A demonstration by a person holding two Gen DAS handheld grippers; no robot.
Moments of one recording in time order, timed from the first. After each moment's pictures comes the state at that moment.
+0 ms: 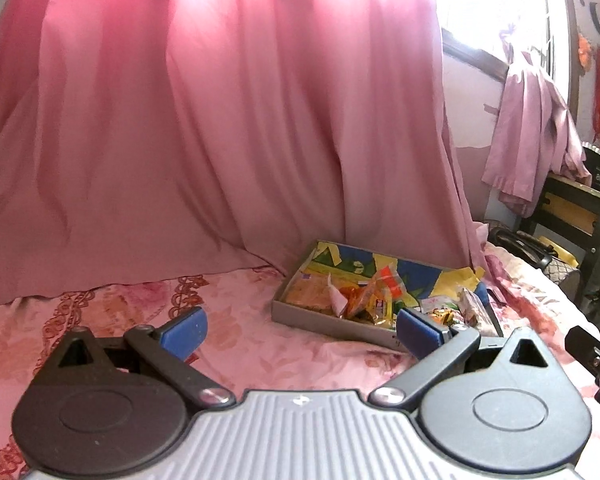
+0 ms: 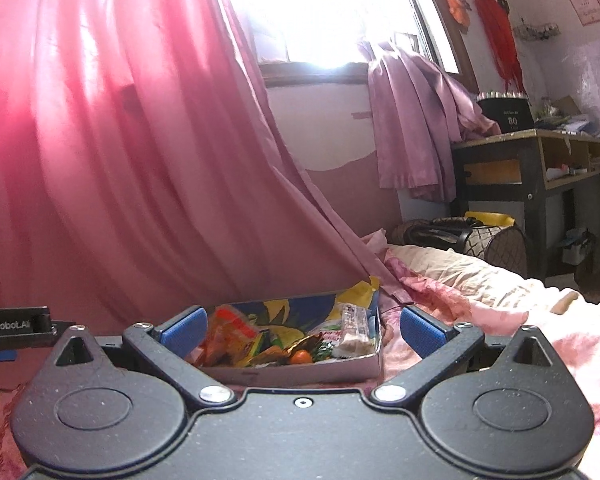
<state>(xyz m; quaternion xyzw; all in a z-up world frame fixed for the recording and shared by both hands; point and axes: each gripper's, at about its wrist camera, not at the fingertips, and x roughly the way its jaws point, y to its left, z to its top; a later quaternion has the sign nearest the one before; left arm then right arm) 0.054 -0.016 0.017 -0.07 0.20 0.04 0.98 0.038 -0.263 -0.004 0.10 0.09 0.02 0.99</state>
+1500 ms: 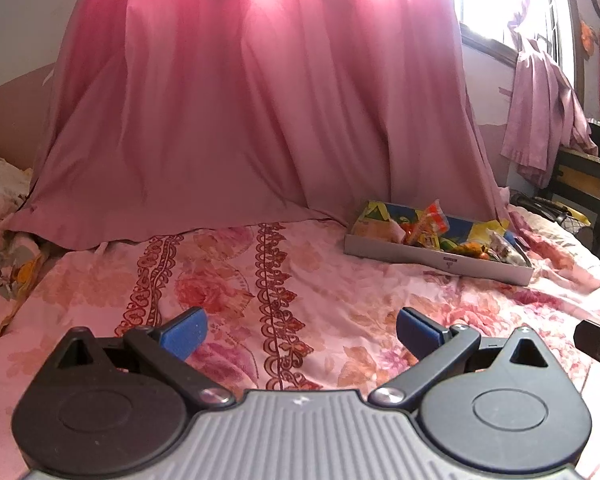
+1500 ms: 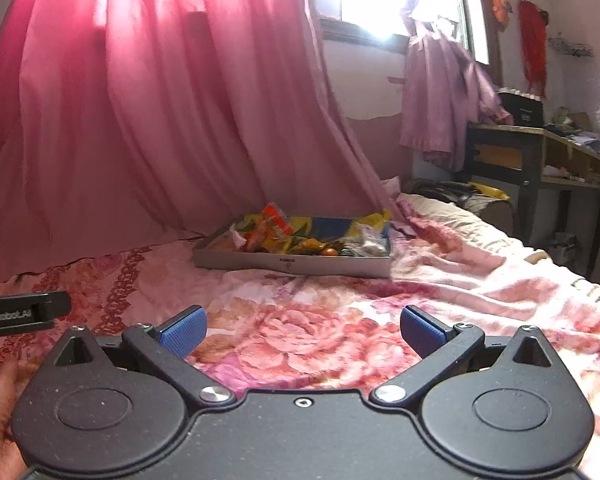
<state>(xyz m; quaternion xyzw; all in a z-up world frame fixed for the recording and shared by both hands) -0.066 0.035 -0.034 -0.05 0.21 0.07 0.97 -0.073 -0.189 -0.027 0.01 0.17 0.03 0.98</state>
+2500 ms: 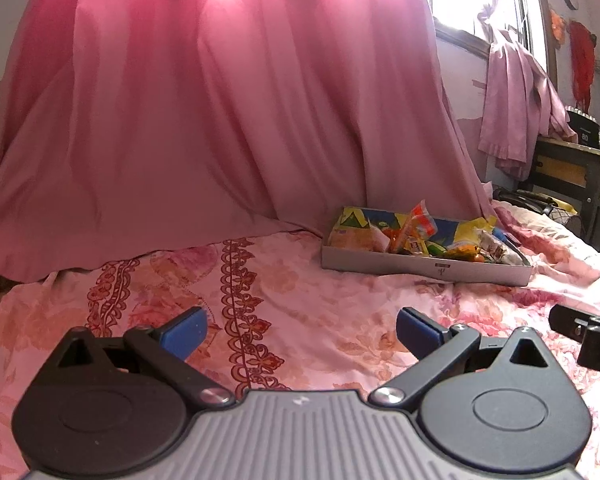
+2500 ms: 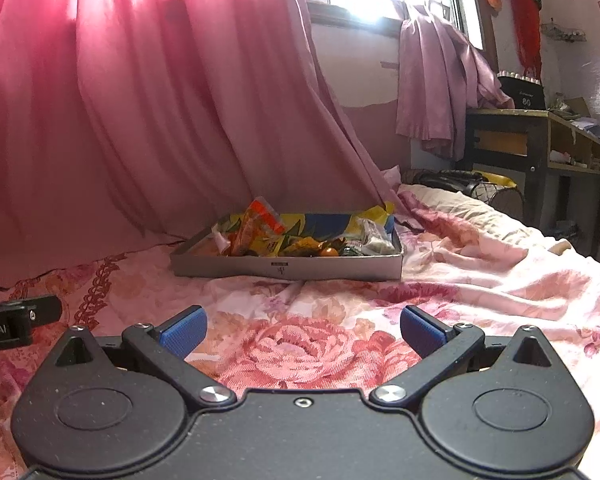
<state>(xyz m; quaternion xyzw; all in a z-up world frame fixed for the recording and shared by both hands) -0.014 0.036 -0.053 -0.02 0.19 0.03 0.98 -0.006 -0.186 -0.057 0.02 0.17 0.01 0.99</state>
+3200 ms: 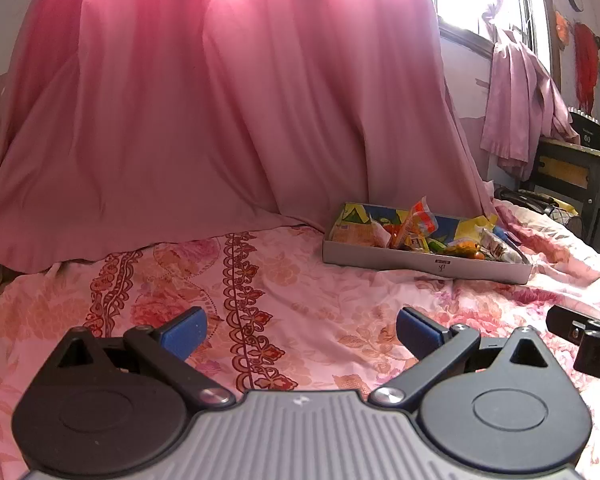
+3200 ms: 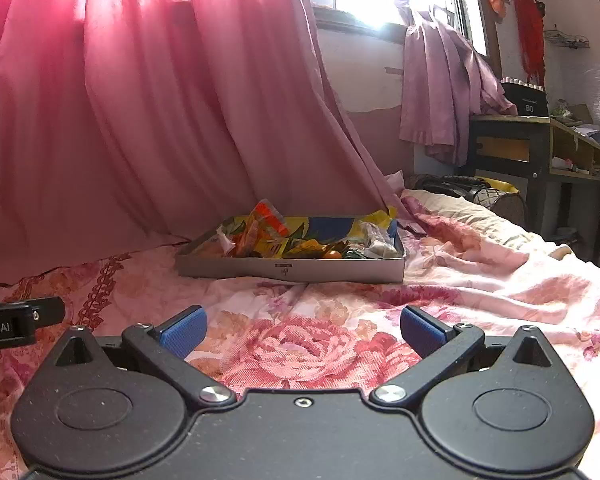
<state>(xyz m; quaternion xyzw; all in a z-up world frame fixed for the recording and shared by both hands) -0.019 0.035 -0.055 -0.03 0.20 0.03 0.98 -0.009 -0.183 -0.057 0.02 0.16 0.01 0.99</state>
